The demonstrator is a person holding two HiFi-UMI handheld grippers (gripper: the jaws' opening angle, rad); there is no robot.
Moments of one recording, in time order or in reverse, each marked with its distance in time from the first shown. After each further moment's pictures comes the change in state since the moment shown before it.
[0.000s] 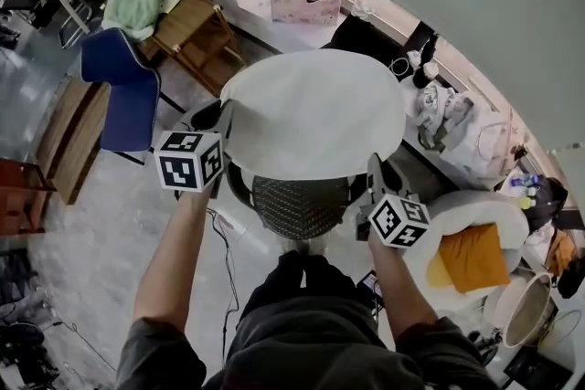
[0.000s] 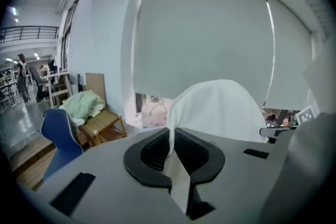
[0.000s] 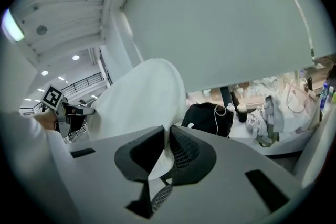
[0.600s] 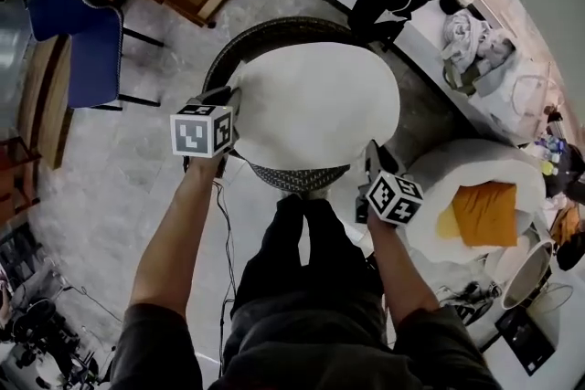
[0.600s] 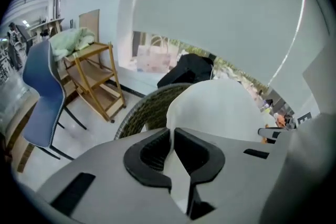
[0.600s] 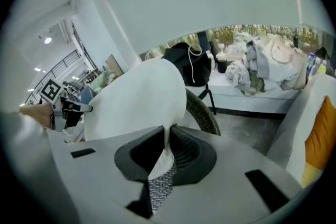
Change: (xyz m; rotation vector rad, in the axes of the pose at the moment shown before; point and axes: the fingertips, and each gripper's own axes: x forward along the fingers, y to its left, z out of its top) left arm 0.137 -0.004 -0.268 -0.151 0.424 -0.083; right arm 0.047 -0.100 -0.240 0.079 0.375 -0.158
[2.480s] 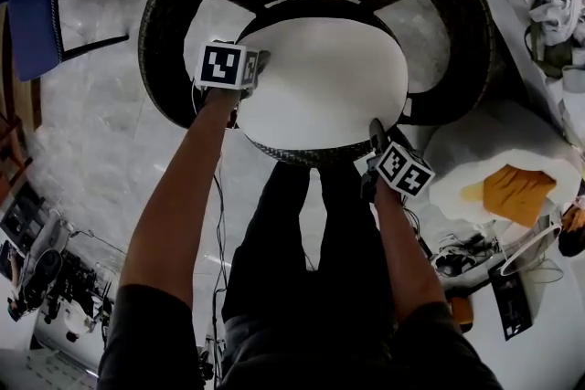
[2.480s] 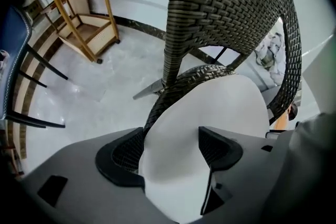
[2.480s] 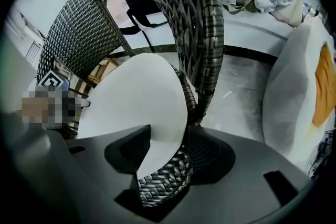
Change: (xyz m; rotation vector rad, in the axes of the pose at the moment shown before) left arm 0.260 0.082 -0.223 -0.086 0.519 -0.018; right arm 0.160 -0.093 -0.246 0.203 0.455 -0.191
